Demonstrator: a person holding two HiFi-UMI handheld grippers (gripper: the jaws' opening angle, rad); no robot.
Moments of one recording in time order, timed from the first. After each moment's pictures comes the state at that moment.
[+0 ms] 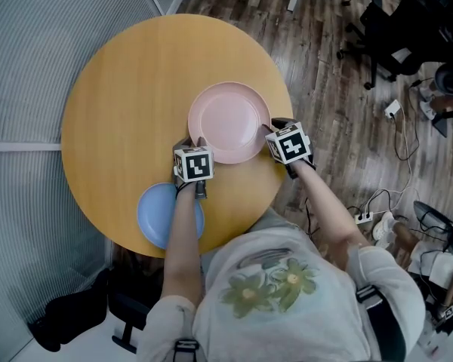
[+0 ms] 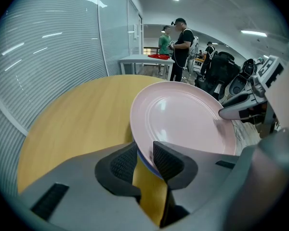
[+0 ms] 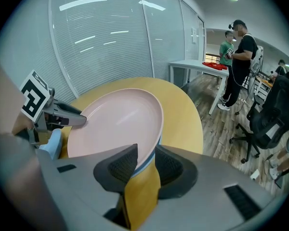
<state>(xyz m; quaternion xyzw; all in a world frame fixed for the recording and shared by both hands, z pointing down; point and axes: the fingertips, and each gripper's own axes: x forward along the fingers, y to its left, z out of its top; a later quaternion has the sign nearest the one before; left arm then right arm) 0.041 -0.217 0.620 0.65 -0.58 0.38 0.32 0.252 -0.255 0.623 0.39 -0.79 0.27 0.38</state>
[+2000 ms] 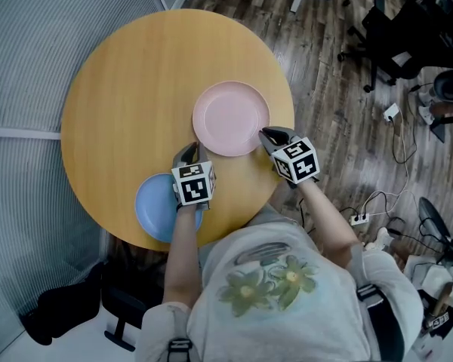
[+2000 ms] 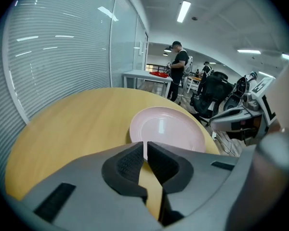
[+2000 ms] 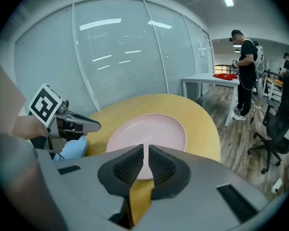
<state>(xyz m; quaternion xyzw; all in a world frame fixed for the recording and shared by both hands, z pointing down) 0.051 -0.166 0.576 0.68 -0.60 0.28 0.31 0.226 -0.203 0.579 0.34 -0.87 0.24 0.28</state>
